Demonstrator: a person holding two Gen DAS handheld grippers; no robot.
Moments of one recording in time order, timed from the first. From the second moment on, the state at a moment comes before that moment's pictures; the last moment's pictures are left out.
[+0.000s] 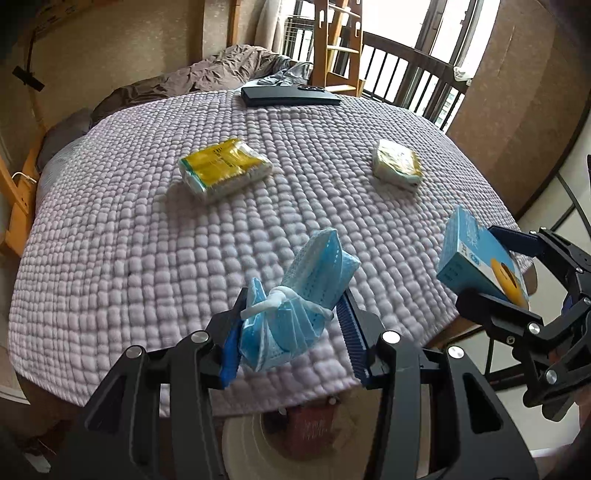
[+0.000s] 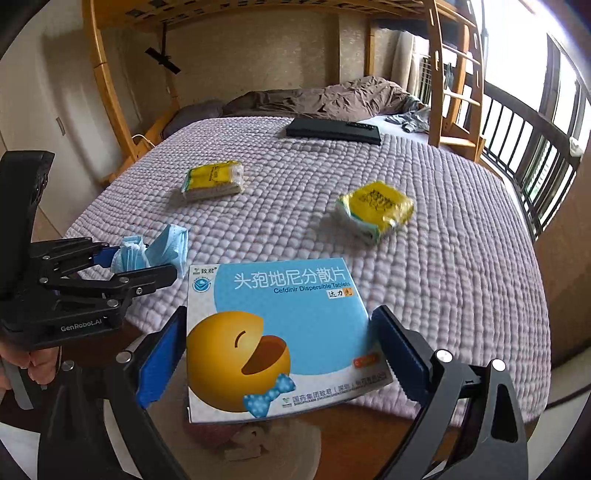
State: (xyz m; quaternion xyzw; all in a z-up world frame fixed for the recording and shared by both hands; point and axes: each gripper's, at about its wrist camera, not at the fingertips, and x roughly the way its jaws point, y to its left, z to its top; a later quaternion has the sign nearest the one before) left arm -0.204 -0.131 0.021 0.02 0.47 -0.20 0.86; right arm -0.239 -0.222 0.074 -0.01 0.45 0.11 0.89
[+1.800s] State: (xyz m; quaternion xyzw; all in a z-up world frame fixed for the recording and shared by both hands) left arm -0.296 -0.130 -0.003 0.07 0.52 -0.21 0.82; right arm -0.331 -0.206 0.034 0.00 0.51 0.12 0.85
